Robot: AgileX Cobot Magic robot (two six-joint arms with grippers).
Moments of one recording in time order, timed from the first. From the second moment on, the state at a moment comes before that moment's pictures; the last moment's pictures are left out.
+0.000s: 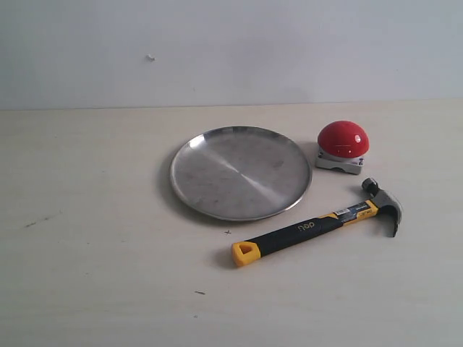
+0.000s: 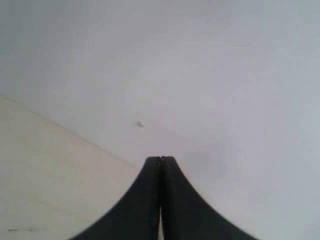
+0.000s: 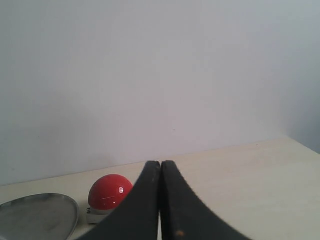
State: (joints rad) left arm -0.12 0.01 0.00 0.25 -0.03 -0.87; right arm -0.09 0.01 0.00 -0.26 0.02 0.41
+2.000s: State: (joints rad) left arm -0.11 0.75 -0.65 1.75 0.07 -1.15; right arm -0.09 0.01 0.00 -0.26 0.02 0.41
